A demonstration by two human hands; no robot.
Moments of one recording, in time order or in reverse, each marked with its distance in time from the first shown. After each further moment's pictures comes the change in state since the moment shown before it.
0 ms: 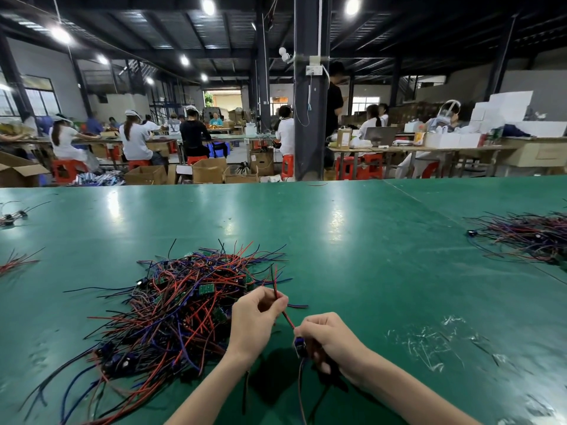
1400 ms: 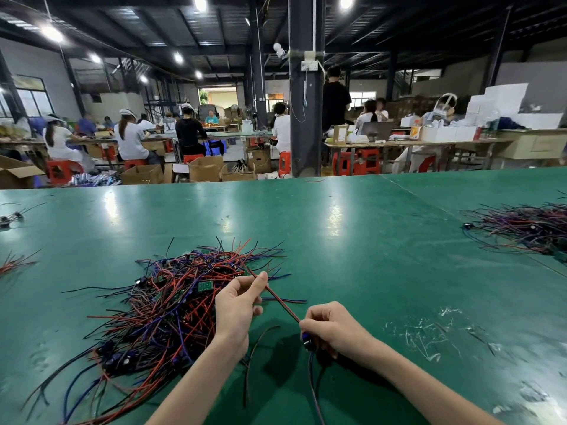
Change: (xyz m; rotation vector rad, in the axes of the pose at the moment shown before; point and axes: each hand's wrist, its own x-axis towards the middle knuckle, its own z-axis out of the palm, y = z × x) left_hand 0.007 0.013 -0.011 -0.495 0.182 -0.337; right_hand 0.011 0.010 -0.019 -0.314 -0.009 -0.113
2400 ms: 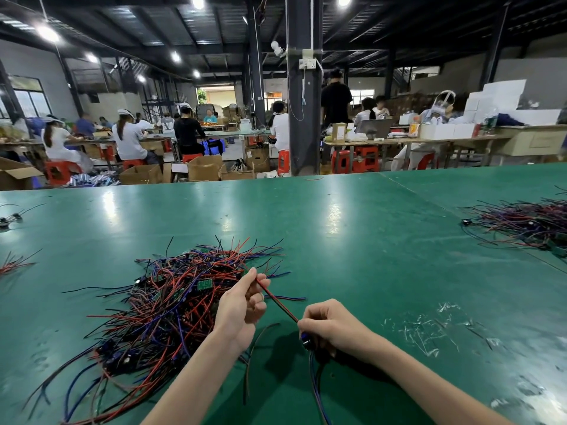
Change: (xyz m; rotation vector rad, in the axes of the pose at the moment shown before) left_hand 0.001 0.014 0.004 -0.366 -0.111 -0.368; right_hand -0.001 0.000 -0.003 -0.052 -0.058 -0.014
